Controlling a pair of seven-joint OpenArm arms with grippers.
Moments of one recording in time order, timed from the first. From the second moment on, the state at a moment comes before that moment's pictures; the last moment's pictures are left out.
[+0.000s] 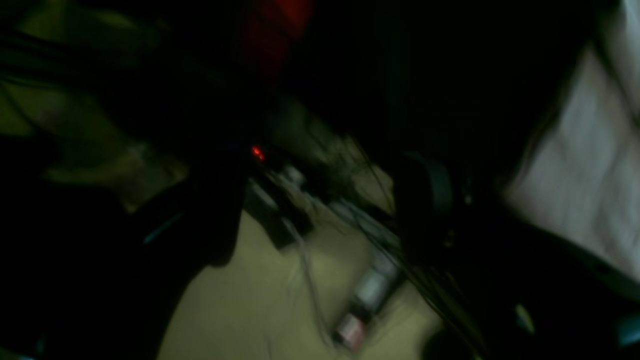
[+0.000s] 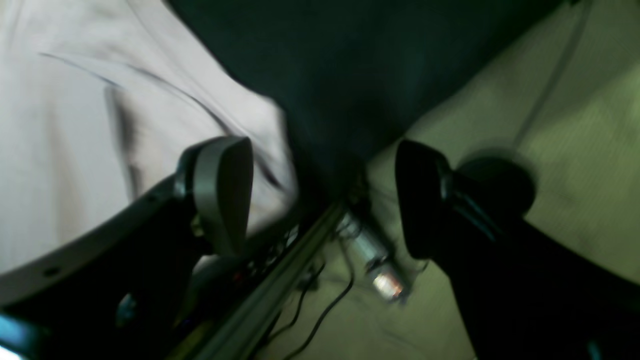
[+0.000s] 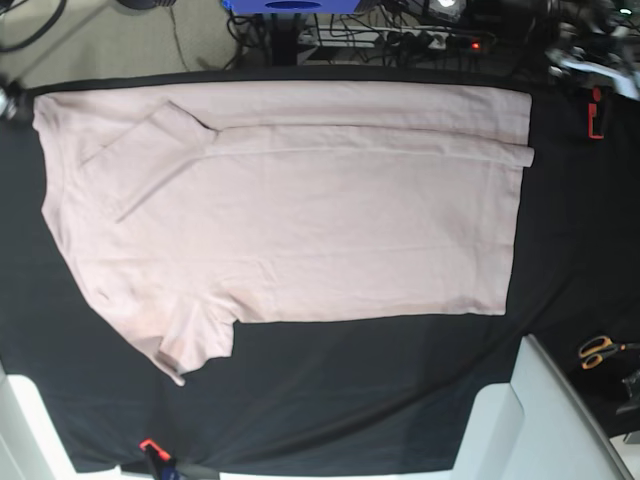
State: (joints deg) left arm 26.2 -12.8 -52.9 76.6 -25.4 -25.5 34.0; right arm -13.7 8.4 61.8 78.6 32.1 28.2 -58.3
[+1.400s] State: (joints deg) left arm -5.4 -24.9 -28.5 67.7 -9.0 -26.7 40.6; right arm 31.9 24.3 -13.4 16.4 33.0 27.7 -18.5
